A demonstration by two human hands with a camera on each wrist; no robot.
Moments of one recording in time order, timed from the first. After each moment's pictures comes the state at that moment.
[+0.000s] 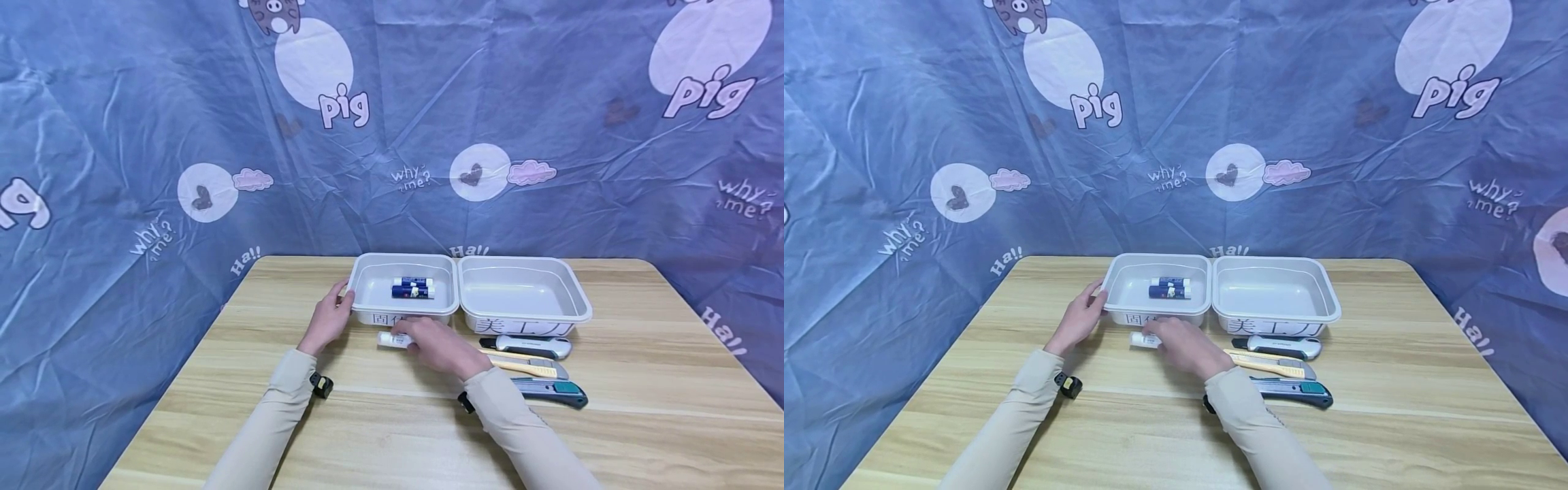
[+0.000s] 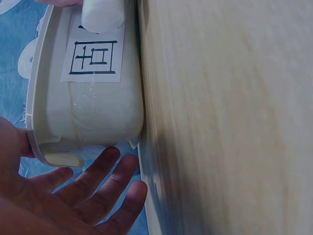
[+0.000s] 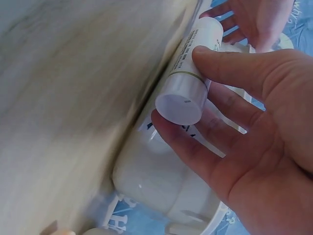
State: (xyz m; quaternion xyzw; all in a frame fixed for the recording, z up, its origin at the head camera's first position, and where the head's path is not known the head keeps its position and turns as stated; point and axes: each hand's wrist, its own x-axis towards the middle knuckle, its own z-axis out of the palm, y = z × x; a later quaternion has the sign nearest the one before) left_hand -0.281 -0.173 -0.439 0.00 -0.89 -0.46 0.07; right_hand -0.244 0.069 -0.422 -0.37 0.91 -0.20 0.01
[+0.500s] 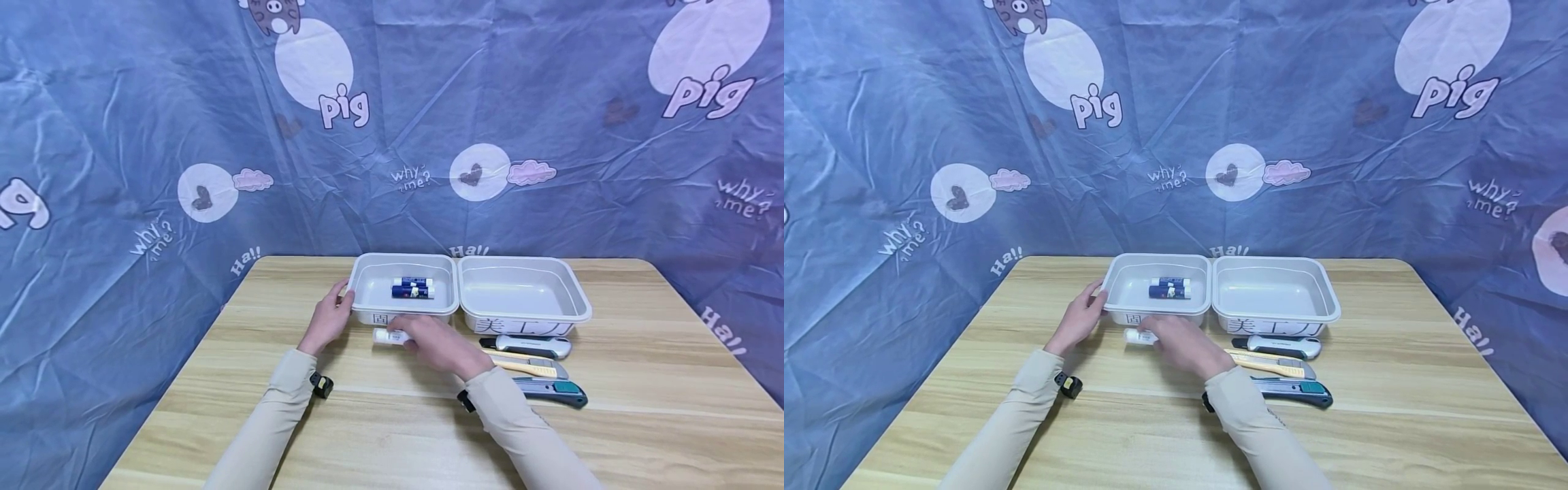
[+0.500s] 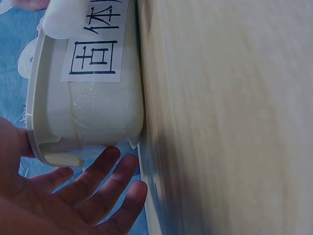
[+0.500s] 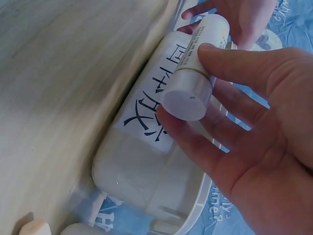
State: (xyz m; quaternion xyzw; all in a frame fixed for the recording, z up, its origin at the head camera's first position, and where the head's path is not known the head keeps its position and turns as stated) left_hand -0.282 -0.174 -0.440 0.00 -0.89 -0.46 0.06; right_hand -0.239 0.067 -0.409 -0.38 0.90 -0.21 0.00
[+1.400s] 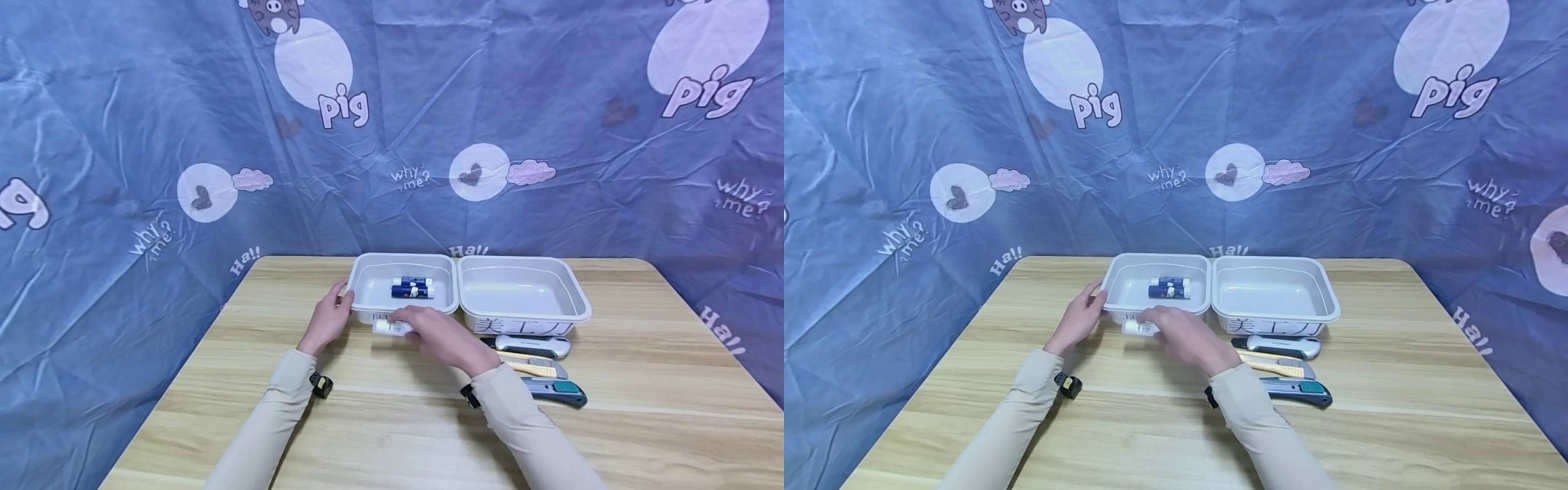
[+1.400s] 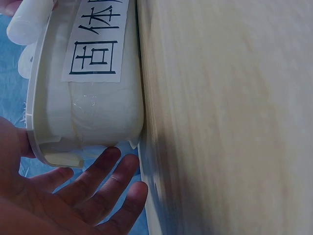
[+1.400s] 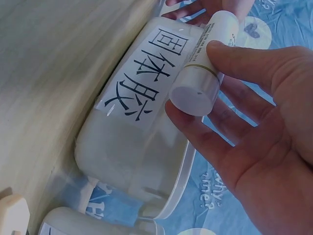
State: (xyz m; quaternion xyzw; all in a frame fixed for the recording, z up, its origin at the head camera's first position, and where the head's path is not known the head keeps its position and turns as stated) left_hand -0.281 -0.174 -0.440 0.00 -0.89 -0.46 0.06; right_hand -0.243 0.074 -0.398 -0.41 0.88 -0.22 -0.05
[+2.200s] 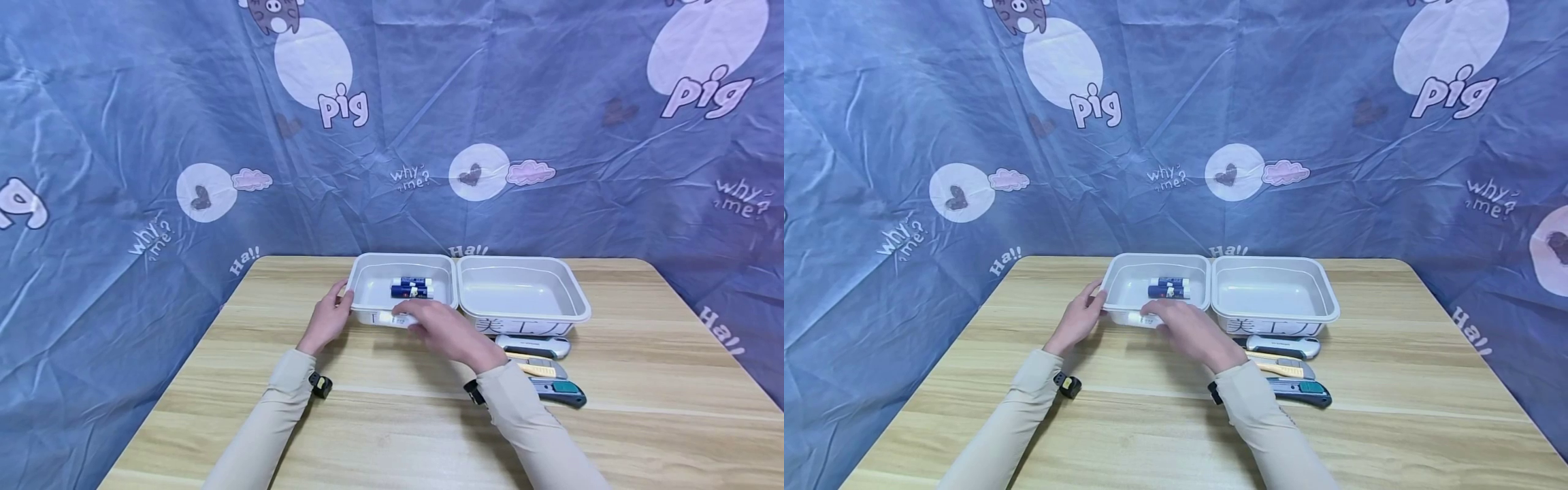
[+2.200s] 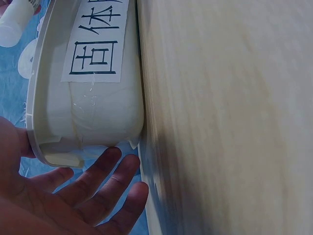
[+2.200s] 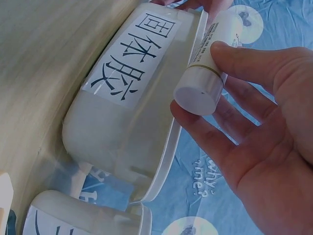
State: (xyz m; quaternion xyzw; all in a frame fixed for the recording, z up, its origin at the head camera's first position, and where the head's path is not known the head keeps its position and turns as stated) left_hand -0.282 -0.174 -0.440 0.00 -0.88 -0.46 0.06; right_hand -0.244 0.081 -0.387 -0.40 0.88 -0.23 -0.07
